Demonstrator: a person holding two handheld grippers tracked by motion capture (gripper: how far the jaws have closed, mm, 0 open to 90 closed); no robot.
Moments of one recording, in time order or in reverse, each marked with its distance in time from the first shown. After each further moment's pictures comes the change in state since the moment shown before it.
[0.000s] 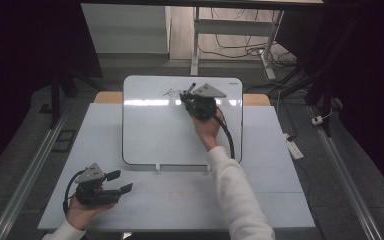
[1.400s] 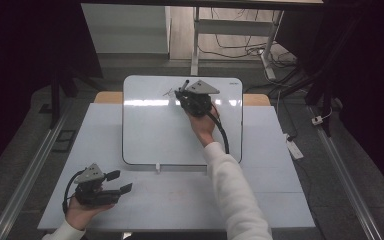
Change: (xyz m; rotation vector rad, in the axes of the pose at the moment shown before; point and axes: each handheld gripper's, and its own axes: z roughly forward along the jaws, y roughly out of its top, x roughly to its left) left arm -0.001 -0.001 -0.002 -0.004 0.001 0.005; right arm 0.000 0.014 0.013 -0.001 -0.024 -0.053
